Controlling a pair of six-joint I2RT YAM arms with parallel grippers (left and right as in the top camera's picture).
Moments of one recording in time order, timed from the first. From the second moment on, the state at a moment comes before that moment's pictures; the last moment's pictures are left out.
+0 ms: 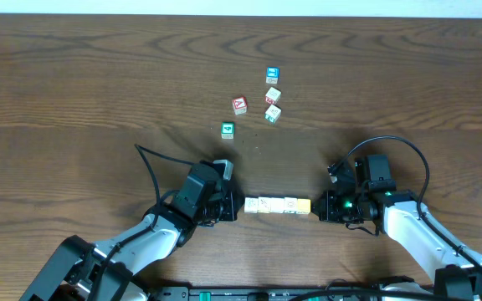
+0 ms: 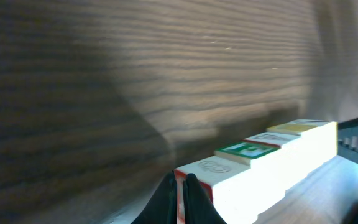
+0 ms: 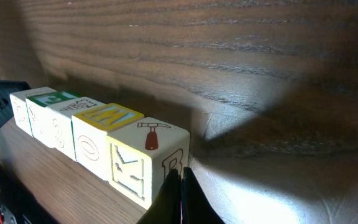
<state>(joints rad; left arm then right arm) -0.57 1.45 0.36 0.22 0.38 -0.66 0.14 1.37 0.47 -0.42 -0.56 0.26</state>
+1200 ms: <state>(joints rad) -0.59 1.45 0.36 0.23 0.35 -0.64 0.24 1.37 0.47 -0.34 -0.44 0.33</state>
